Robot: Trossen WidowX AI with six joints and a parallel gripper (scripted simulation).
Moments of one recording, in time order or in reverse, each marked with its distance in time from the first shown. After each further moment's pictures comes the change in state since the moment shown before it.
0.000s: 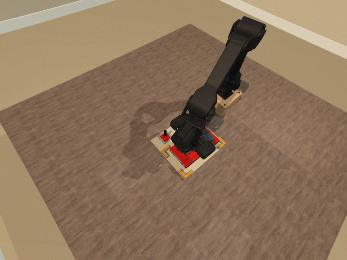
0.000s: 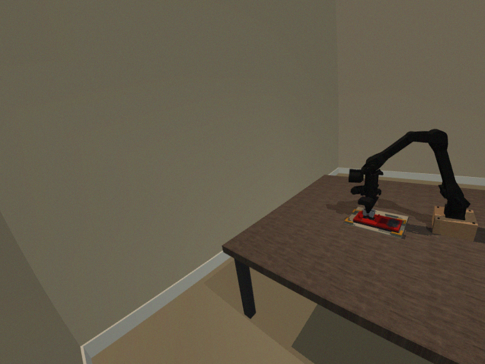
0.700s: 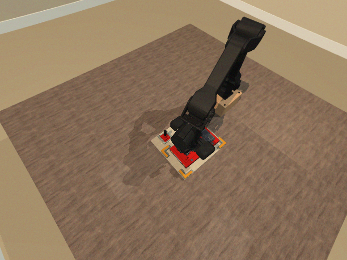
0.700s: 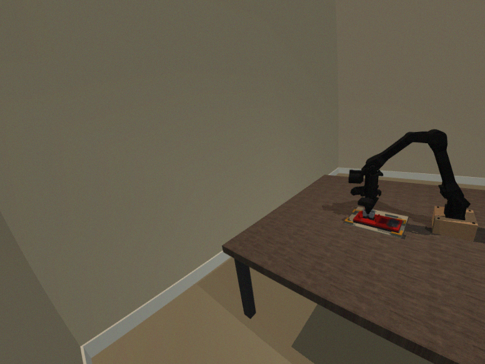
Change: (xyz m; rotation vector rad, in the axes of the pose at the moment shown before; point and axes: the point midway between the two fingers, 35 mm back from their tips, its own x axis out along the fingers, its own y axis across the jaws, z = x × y) arm 0.005 0.000 0.000 0.006 0.000 0.000
